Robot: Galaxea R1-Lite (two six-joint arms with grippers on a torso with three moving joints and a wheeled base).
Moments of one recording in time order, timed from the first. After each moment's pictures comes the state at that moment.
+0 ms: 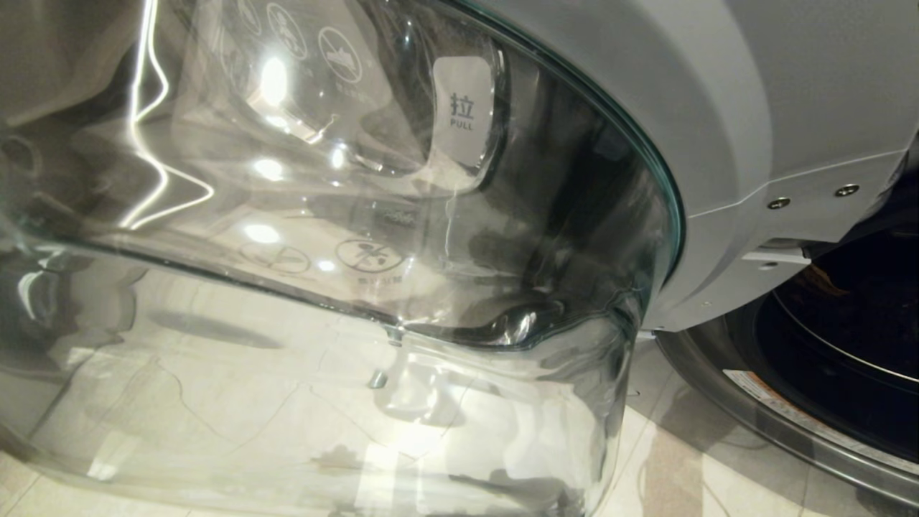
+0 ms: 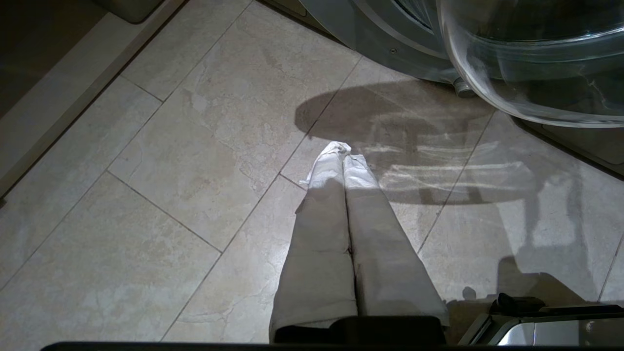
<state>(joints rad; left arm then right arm) 0.00 0.00 0.00 -0.10 -0.02 0.06 -0.32 2.34 -1.78 -0.52 -0.37 0.19</state>
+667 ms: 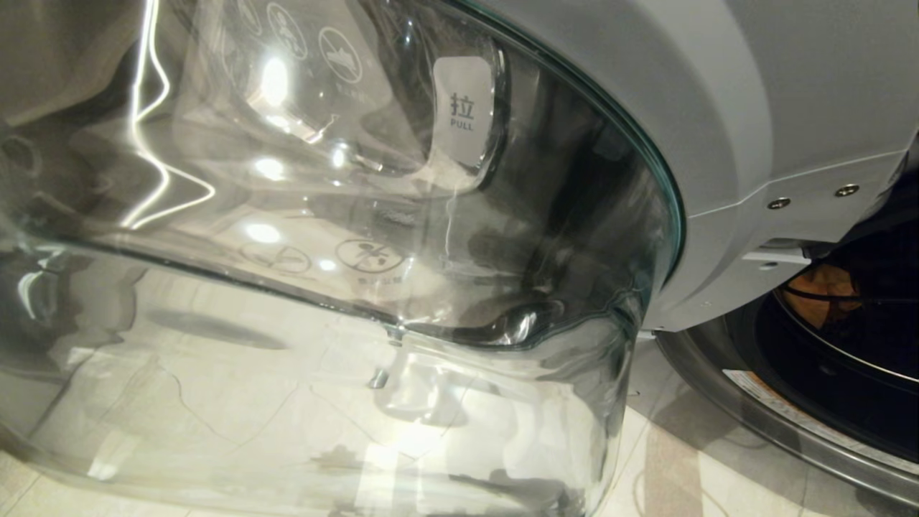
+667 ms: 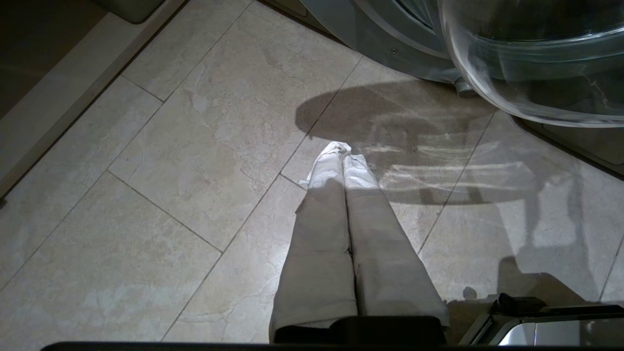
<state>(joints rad) 0.00 0.00 0.00 -0.10 -0.02 0.07 -0.27 1.89 -0.90 -1.10 -0.37 0.11</state>
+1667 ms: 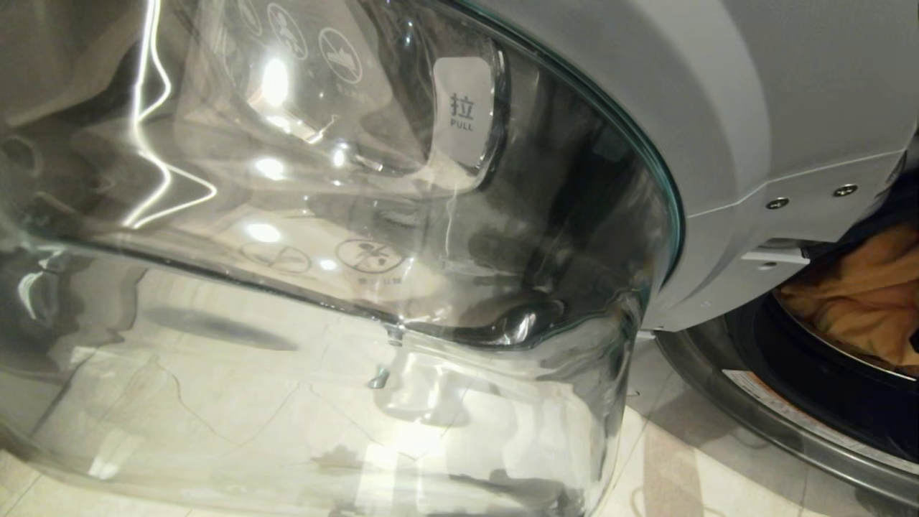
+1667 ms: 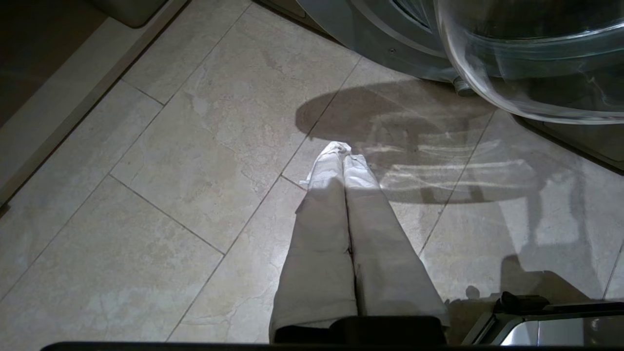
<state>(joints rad) 0.00 0.00 0.00 -0.10 -0.03 0.08 -0.26 1.34 -0.19 -1.37 -0.19 -0.04</state>
